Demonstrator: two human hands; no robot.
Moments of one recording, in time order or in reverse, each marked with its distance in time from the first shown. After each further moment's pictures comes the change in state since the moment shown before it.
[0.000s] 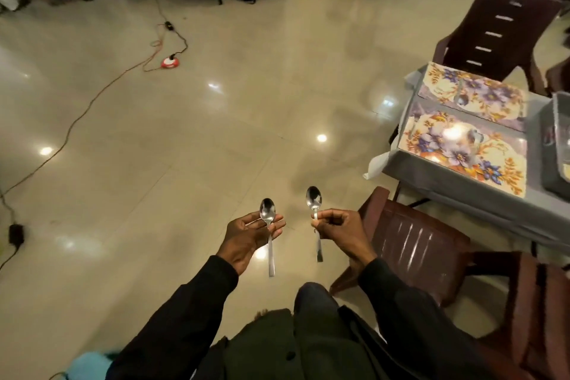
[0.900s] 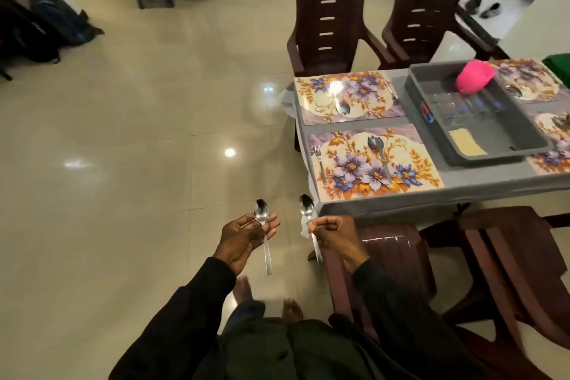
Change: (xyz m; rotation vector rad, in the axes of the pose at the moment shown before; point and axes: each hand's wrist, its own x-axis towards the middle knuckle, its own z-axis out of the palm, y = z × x) left_hand 0.353 0.125 0.265 0.330 -0.408 -0.264; right_hand 0.255 -0.065 -0.180 0.243 0.574 0.194
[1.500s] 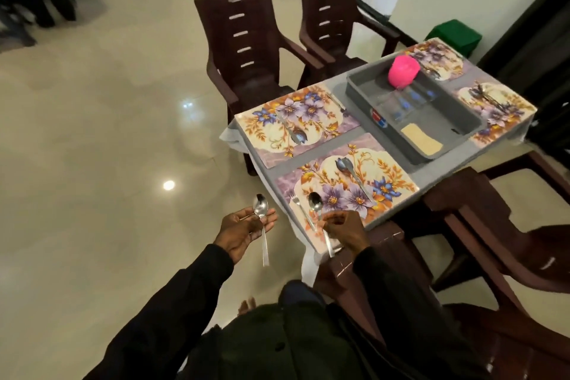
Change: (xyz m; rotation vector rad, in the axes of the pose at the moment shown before) left_hand 0.219 0.152 0.064 0.208 -0.301 -0.235; right_hand 0.168 -0.057 -0.021 0.027 0.426 0.064
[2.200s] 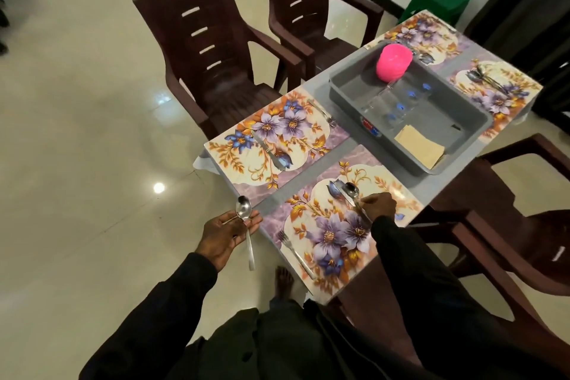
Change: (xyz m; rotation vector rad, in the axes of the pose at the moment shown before) left_hand 0.147 0.089 0.032 0.123 0.036 -0.065; right_hand 0.223 0.020 -0.096 -0.291 0.475 0.238
